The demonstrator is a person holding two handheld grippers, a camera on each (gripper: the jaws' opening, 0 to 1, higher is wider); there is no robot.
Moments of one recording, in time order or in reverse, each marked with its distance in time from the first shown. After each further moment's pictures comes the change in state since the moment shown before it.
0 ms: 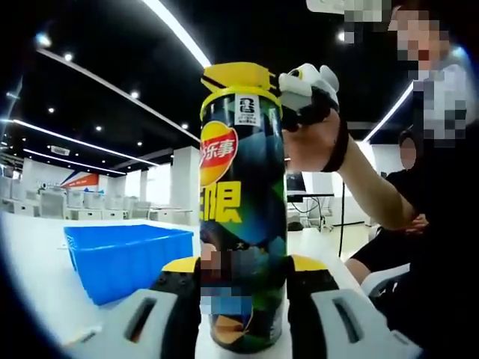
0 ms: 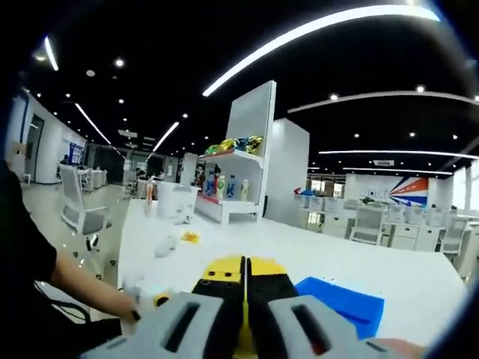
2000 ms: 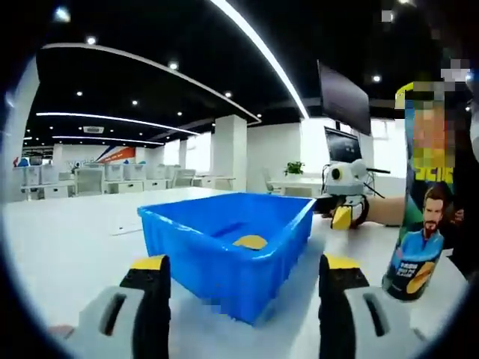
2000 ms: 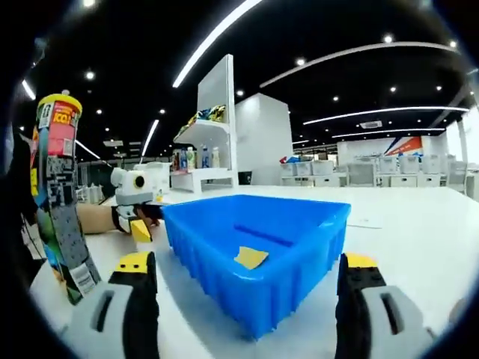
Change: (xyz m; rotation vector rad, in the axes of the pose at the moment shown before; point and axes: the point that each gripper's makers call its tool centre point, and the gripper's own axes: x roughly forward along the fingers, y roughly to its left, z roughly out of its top) left arm 0.001 0.172 -0.042 -0.026 0.209 0.242; right arm 0.005 -0.146 -0.228 0.200 0.138 0.012
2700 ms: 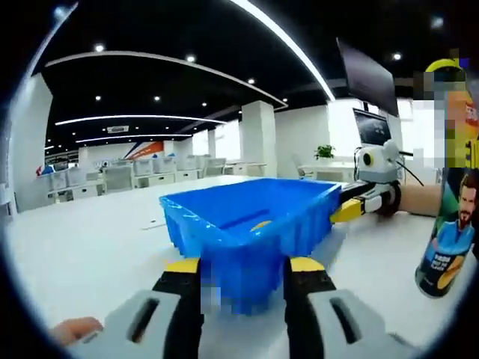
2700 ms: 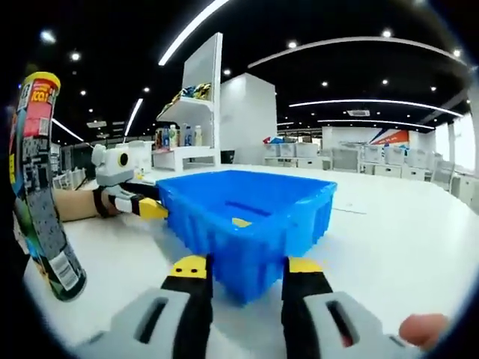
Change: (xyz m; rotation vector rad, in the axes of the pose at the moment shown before) left arm 0.002 0.062 -0.010 0.034 0.073 0.197; right arm 0.009 -0.045 -0.020 -0.023 0.135 -0.124
